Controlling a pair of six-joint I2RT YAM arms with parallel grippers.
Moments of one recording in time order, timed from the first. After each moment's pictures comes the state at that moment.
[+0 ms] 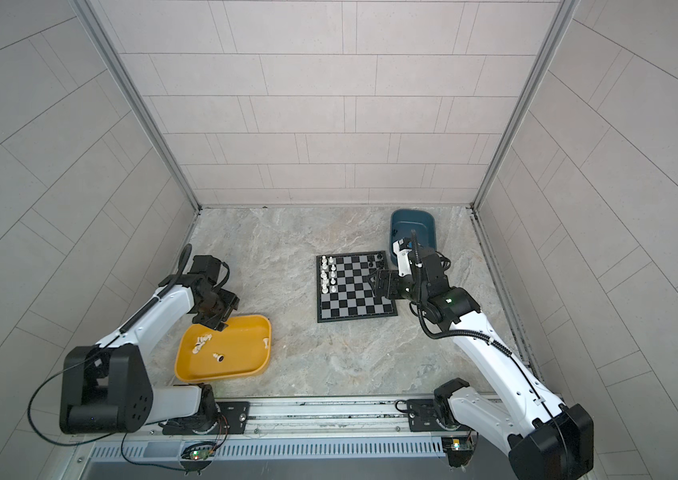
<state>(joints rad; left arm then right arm) 0.01 1.36 0.84 -0.87 0.08 -1.19 0.35 1.00 0.87 -0.51 -0.20 0.41</state>
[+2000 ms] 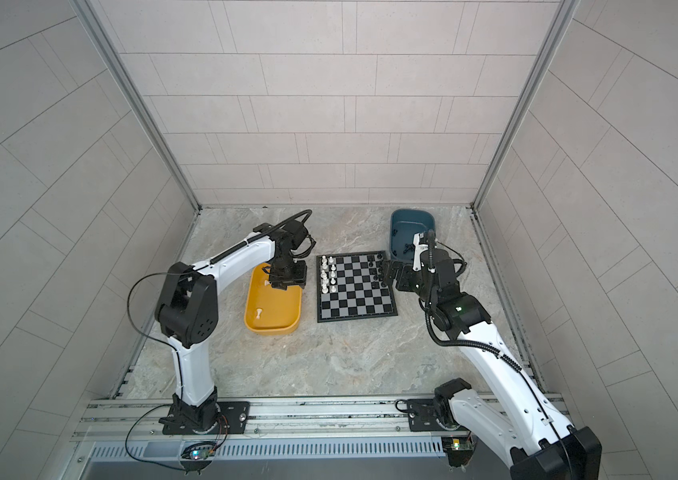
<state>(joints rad) -0.46 1.91 1.56 -1.11 0.06 -0.52 0.30 0.92 0.84 -0.44 0.01 0.42</state>
